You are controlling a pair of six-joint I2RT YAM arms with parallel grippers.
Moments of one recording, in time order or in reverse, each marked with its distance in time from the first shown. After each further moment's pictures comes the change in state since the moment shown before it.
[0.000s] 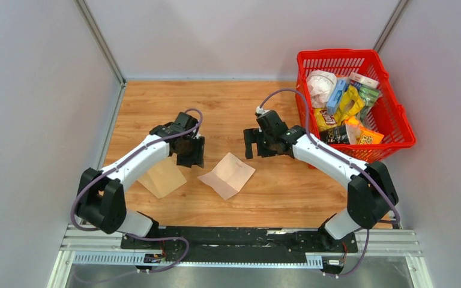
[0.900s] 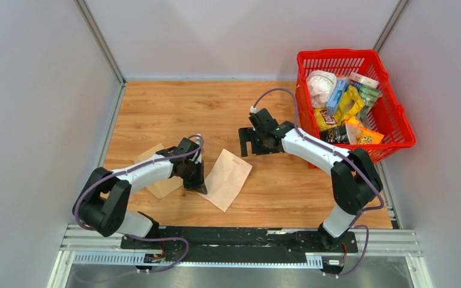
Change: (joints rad) left arm -0.042 -0.058 -0.347 0.237 0.250 -0.177; right arm 0.000 0.158 0.075 0.017 0.013 0.006
